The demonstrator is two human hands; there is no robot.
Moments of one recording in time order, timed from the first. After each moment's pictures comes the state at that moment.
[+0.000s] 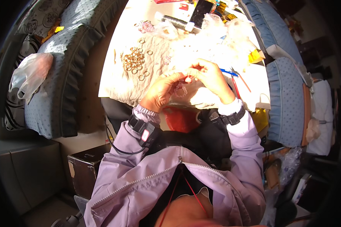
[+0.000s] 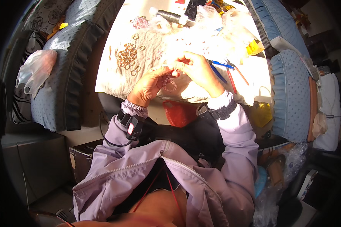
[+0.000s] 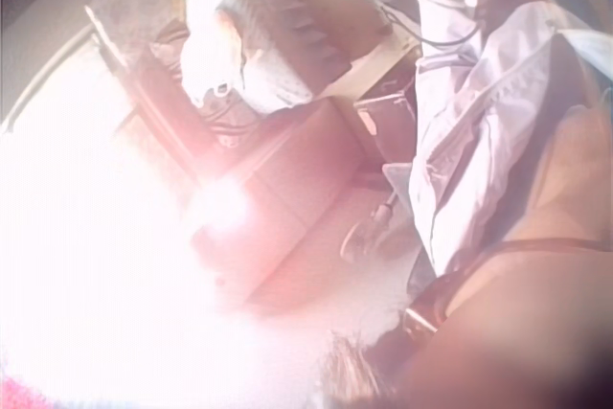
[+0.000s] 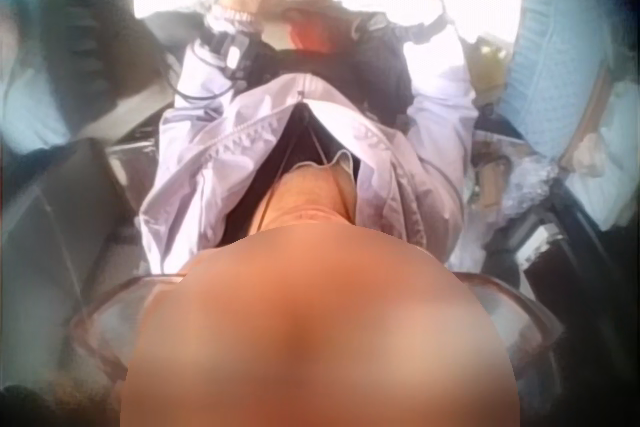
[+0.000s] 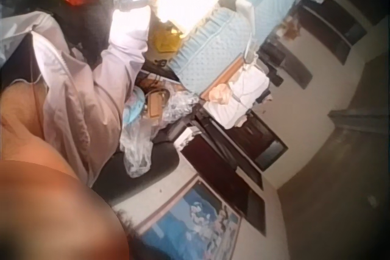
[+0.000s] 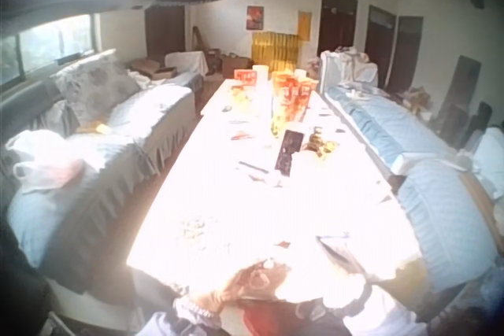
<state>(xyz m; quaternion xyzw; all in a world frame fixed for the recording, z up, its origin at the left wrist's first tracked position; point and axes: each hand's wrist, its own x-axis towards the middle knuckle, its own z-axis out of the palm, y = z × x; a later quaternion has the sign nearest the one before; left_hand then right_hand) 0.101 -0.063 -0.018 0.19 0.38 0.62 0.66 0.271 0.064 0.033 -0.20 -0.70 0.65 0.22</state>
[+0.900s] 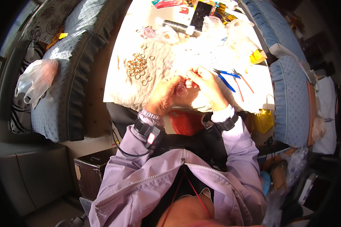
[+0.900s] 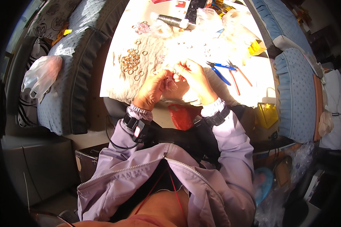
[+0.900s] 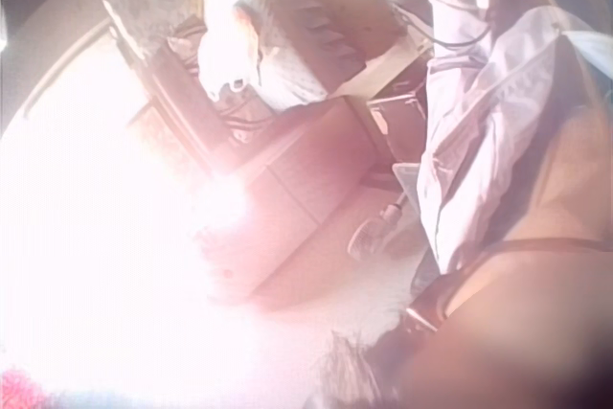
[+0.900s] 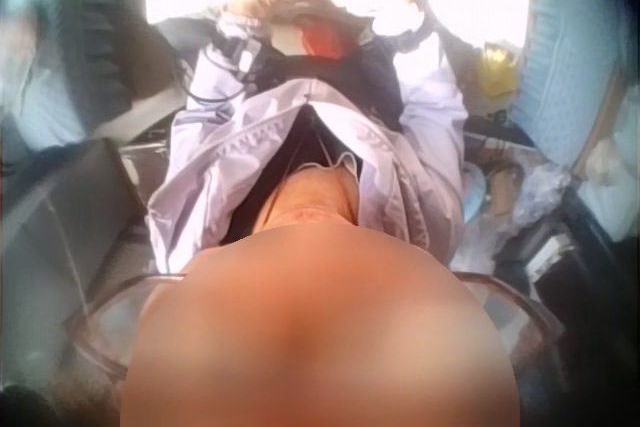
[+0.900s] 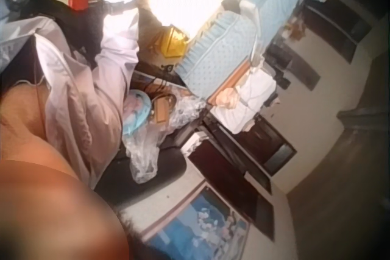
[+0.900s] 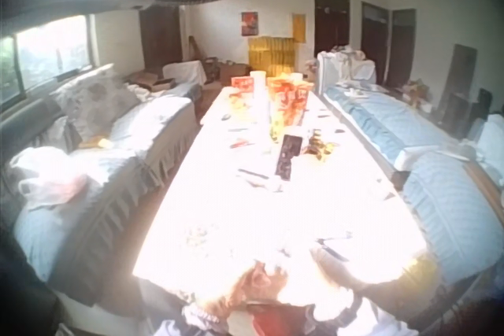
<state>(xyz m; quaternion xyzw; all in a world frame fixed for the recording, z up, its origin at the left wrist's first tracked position) 0.103 -0.061 -0.031 0.18 0.34 0.68 0.63 0.261 0.049 -0.003 -0.24 -0.62 0.69 0.28</state>
